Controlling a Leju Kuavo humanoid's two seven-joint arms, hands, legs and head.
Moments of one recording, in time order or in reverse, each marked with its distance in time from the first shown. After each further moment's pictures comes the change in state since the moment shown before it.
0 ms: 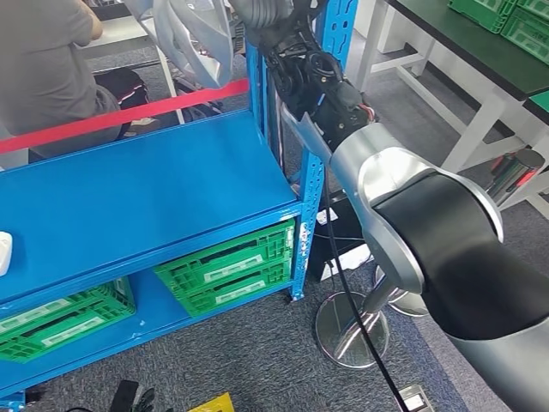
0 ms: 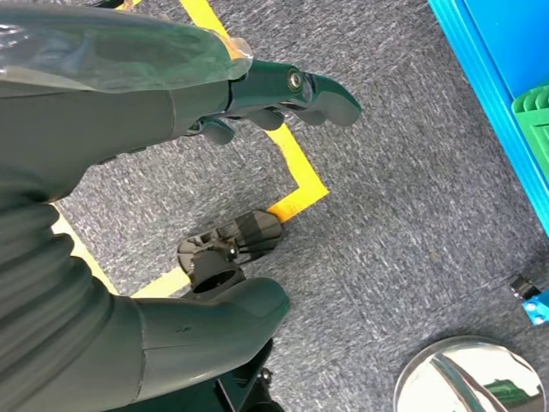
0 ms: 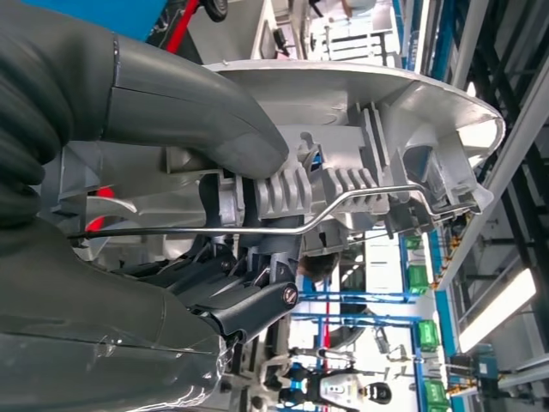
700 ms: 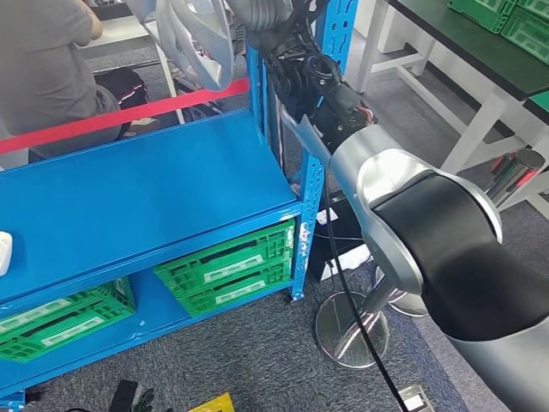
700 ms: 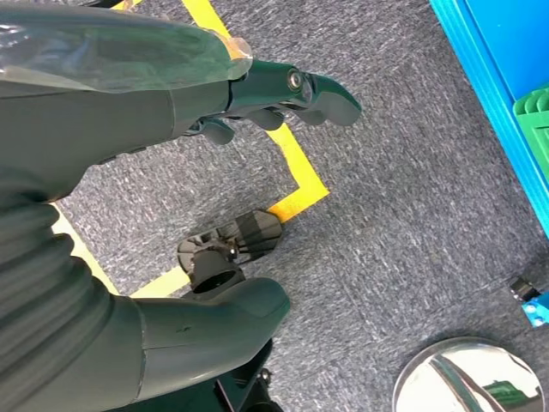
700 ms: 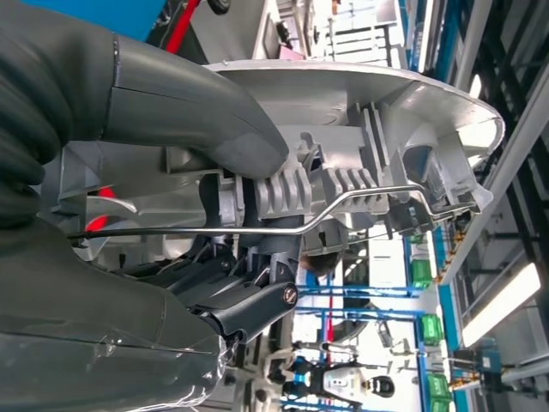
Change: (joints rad) left arm 0.000 0.001 0.000 0.000 0.007 0.000 0.001; right arm 0.004 0.000 0.012 0.001 0.001 -0.022 -0.004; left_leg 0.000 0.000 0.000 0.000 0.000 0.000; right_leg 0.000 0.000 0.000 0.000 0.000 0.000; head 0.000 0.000
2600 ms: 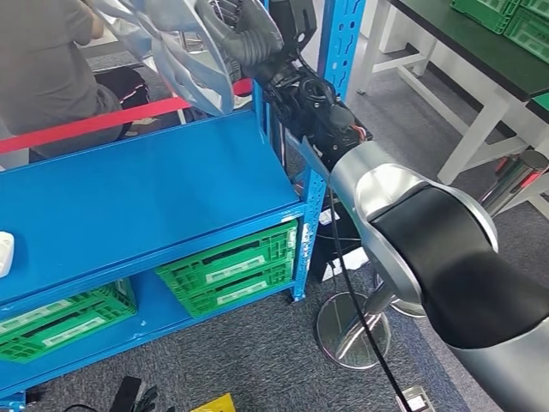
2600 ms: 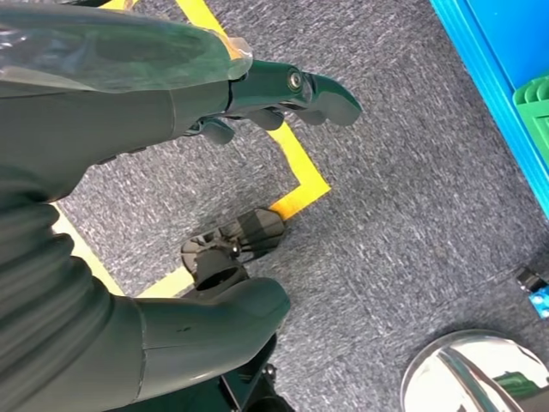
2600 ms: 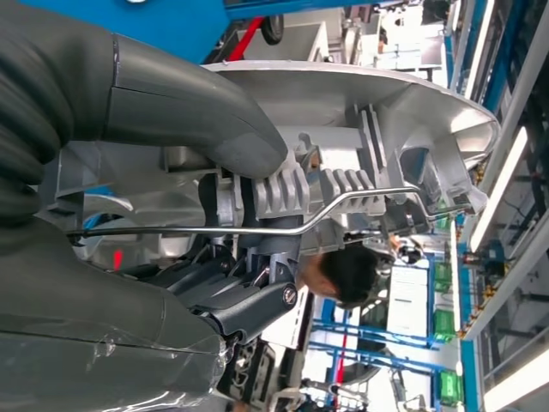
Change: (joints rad) left arm -0.010 0.000 0.000 0.000 -0.025 -0.021 0.023; right arm 0.051 0.001 0.044 0.023 0.092 0.121 -0.044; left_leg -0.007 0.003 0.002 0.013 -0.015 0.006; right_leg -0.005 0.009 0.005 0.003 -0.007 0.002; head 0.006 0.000
